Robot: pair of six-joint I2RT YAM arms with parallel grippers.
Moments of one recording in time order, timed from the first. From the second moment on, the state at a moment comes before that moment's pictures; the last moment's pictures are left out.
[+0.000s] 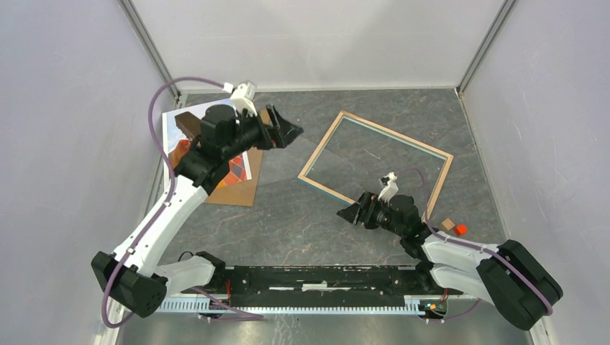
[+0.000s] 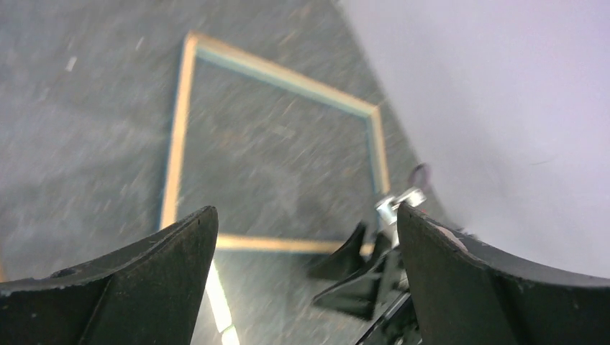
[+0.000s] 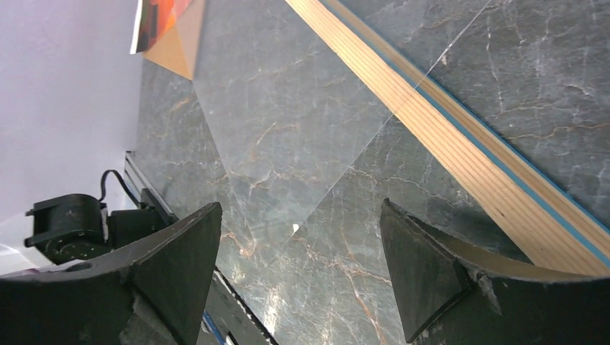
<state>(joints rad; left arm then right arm) -0.44 1.13 1.12 -0.29 0.26 -0.55 0.61 1.05 0.11 0.53 -0.23 0.87</state>
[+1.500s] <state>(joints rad) -0.57 1.07 1.19 -0.22 0.06 -0.42 0.82 1.63 0.08 1.23 0.13 1.23</state>
